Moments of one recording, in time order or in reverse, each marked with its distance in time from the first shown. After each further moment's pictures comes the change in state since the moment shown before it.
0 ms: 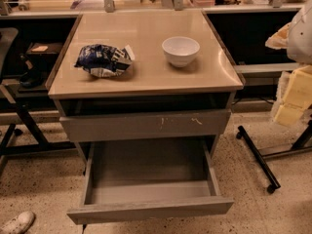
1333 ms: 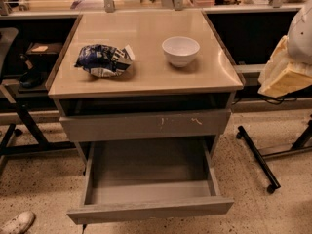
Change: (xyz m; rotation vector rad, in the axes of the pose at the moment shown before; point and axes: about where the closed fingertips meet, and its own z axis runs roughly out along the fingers) arm 0.000 0.000 0.000 0.000 0.000 0.000
